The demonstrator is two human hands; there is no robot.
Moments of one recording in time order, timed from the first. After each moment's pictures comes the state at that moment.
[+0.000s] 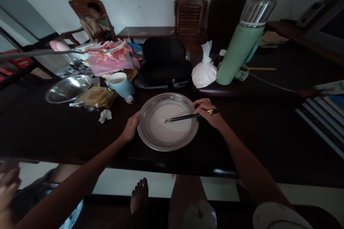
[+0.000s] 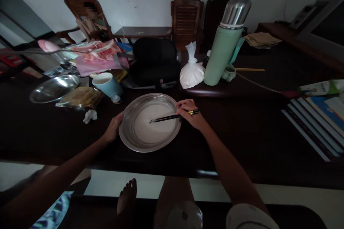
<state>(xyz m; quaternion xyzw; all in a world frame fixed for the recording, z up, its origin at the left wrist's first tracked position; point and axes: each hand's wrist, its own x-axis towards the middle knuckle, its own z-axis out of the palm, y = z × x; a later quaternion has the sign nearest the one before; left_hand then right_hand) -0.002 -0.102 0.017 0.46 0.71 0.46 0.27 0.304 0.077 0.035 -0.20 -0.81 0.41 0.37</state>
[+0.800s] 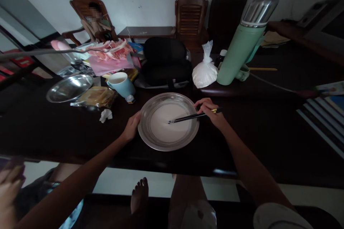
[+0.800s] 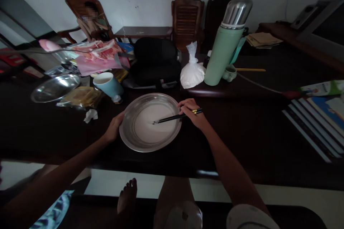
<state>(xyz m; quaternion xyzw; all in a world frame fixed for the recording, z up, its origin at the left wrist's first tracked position) -0.004 -0.102 0.015 0.47 0.70 0.46 0.27 0.304 0.076 0.035 -0.20 -0.80 0.42 0.38</state>
